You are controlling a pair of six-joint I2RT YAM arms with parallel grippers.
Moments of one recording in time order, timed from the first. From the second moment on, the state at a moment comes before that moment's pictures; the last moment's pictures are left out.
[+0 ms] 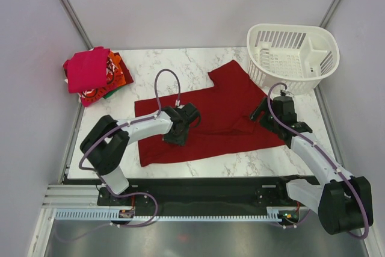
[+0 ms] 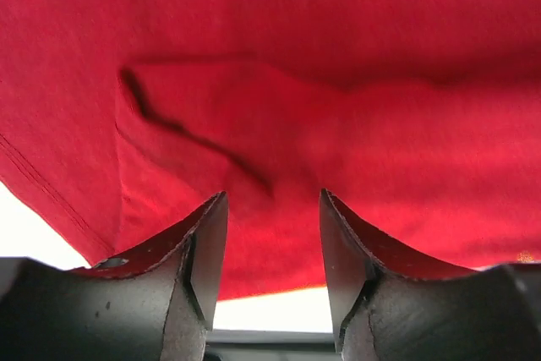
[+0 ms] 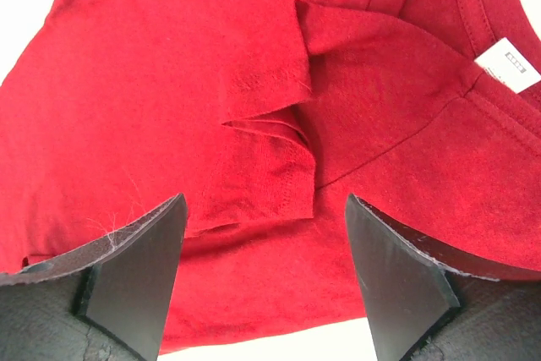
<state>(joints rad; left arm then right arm) -0.80 1.67 1.03 -0.75 -0.28 -0.57 0.17 1.07 0.62 -0.28 0.03 0.68</state>
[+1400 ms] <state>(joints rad) -0.81 1.70 1.08 -0.91 -0.46 -0.56 0.18 1.08 0.58 -0.25 0.05 0.67</state>
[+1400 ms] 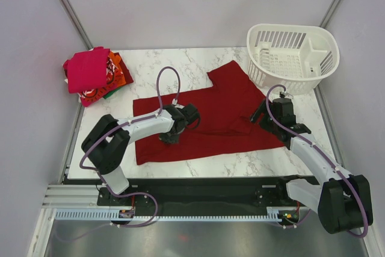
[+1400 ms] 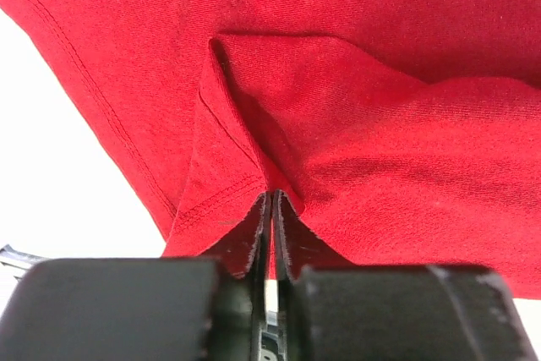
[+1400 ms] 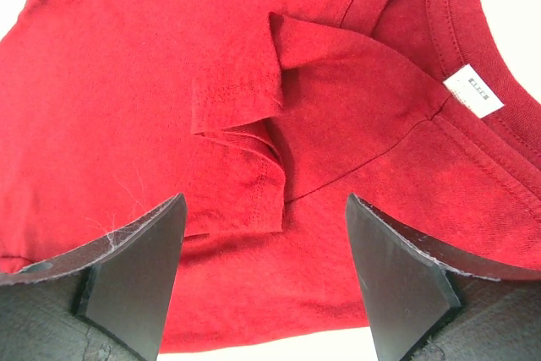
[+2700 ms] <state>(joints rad) -0.48 1.56 1.07 -1.03 -0.75 -0.47 0.24 1.34 0.67 -0.22 0.02 0.62</state>
